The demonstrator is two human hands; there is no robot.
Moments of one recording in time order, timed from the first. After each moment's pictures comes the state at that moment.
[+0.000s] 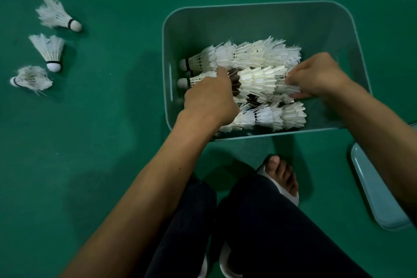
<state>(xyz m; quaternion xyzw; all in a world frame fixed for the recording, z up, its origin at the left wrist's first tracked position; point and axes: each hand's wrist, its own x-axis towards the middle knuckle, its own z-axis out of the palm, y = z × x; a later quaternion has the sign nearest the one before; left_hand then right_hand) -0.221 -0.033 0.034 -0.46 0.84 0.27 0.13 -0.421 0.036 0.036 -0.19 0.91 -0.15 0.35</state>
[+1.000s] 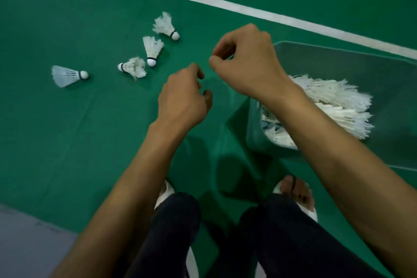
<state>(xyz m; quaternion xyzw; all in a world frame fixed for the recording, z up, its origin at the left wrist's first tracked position) -0.023 -0.089 0.059 -0.61 0.73 0.27 -0.14 -0.164 -0.082 0.119 -0.60 0.72 -0.26 0.21</state>
